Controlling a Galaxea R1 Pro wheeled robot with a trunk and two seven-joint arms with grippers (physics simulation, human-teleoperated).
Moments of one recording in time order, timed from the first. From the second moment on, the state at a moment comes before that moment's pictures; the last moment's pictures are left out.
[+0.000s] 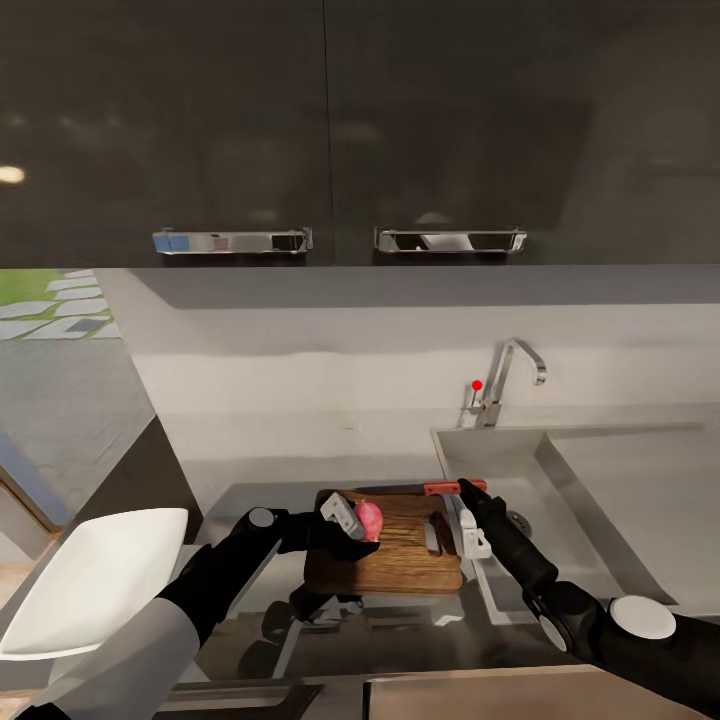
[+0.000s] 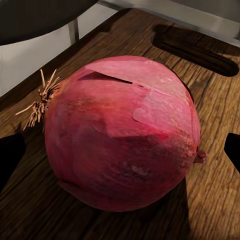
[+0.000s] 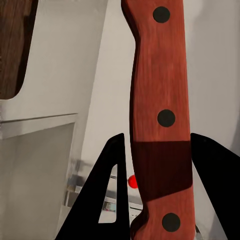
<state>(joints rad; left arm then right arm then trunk) -0.70 0.02 -0.51 -0.82 0.00 0.16 -0.70 -0.79 -0.65 1.45 -1.27 0.55 0.41 -0.49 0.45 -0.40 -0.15</state>
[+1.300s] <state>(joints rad) -0.70 0.02 -0.51 -0.82 0.00 0.16 -0.70 -0.79 -0.74 1.36 -1.27 0.40 0.26 -0.53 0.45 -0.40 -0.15</state>
